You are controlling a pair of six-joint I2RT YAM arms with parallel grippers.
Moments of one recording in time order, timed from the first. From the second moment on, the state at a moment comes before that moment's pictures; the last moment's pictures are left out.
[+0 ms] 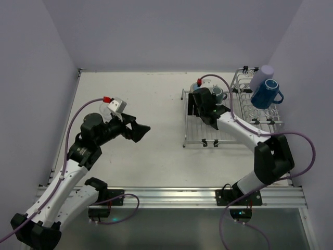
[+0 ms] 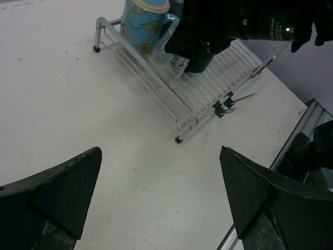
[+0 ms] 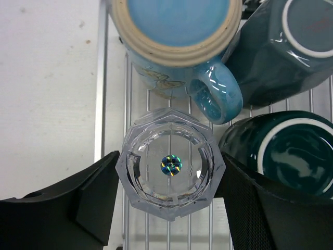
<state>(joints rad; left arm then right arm) -0.40 0.74 0.72 -0.18 0.42 -0.25 0.54 1.58 1.14 -0.28 0.43 0.35</state>
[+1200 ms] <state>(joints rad) -0.48 0.93 0.42 0.73 0.64 -0.97 0.72 1.15 0.65 0.53 -0.31 0.94</state>
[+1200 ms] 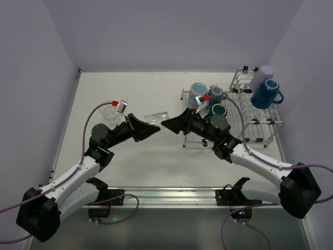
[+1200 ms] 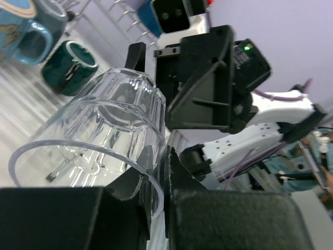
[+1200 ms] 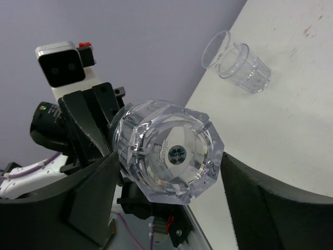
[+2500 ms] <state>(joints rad) -0.26 1.50 1.50 -0.97 -0.25 -0.21 0.73 0.94 0.71 -0.07 -0.08 0.59</state>
